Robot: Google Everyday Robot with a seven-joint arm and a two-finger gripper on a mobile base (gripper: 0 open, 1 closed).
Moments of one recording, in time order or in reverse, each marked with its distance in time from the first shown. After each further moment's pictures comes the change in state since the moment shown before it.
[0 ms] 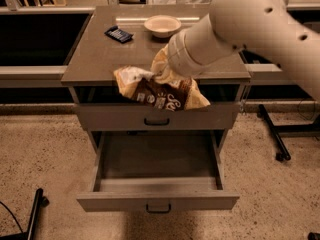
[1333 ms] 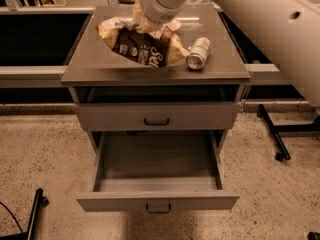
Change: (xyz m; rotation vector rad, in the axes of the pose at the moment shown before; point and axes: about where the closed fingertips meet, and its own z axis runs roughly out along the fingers) arm -0.004 -0.137 0.003 0.089 0.173 -0.027
